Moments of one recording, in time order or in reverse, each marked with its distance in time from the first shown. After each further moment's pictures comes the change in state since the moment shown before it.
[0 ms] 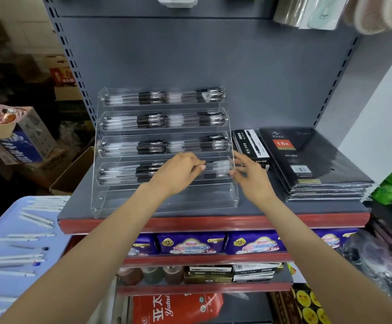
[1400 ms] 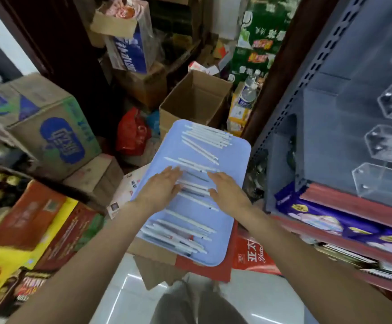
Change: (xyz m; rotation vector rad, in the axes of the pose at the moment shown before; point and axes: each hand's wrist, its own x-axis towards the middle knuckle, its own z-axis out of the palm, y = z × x) left_hand -0.360 -0.420 -0.006 -0.016 -0.239 -0.487; right_hand -0.061 -0.101 0.518 -0.602 -0.781 -0.058
